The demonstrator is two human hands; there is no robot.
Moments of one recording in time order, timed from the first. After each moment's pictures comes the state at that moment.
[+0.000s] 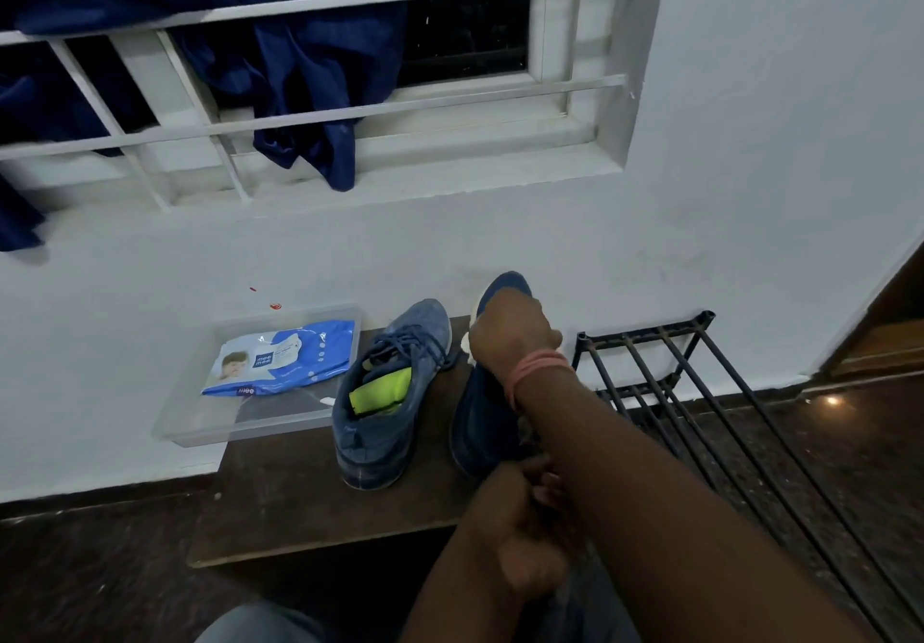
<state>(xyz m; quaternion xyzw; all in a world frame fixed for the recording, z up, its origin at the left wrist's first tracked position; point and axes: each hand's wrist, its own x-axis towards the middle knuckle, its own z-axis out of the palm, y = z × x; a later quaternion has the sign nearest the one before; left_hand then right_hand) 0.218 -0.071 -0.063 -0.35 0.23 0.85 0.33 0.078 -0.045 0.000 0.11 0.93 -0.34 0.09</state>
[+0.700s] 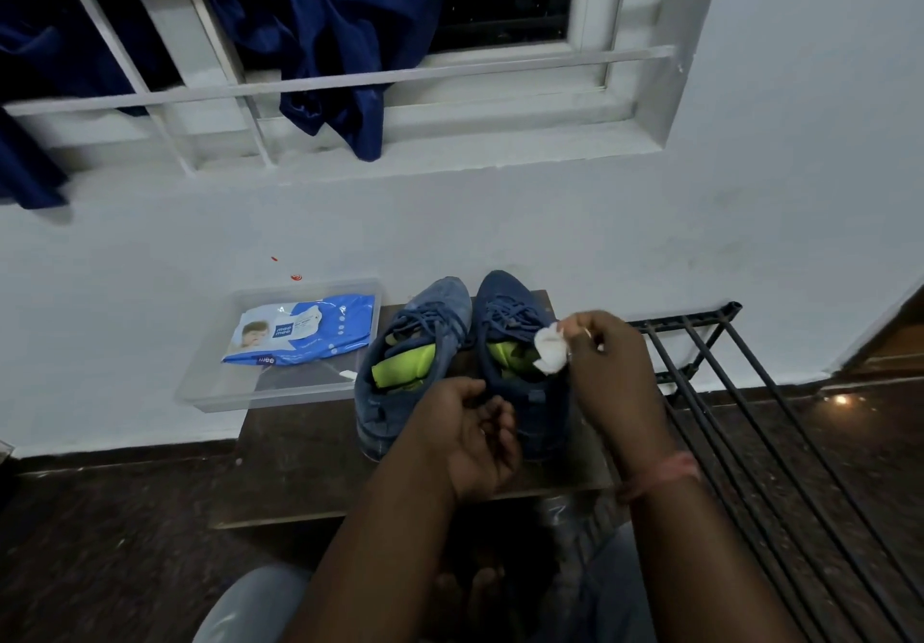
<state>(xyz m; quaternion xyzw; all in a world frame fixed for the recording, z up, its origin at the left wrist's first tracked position) 0.180 -0.146 -0.043 -0.37 0.33 0.83 0.28 0.148 0.009 -0.033 0.06 0.81 -0.58 -0.10</state>
